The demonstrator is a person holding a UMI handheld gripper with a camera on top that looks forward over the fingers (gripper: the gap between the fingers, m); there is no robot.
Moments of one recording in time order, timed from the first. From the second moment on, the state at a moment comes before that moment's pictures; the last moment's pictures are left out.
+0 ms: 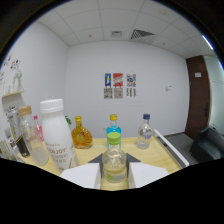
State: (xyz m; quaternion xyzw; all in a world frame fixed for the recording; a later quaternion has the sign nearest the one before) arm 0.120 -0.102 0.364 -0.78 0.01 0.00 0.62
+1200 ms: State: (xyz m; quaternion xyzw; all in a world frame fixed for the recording) arm 0.116 -0.215 0.163 -0.84 -0.07 -0.06 0.53
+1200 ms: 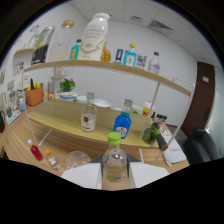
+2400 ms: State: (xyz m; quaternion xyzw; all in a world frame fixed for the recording) arm 0.113 -0.198 0.221 -0.52 -0.56 -0.54 0.35
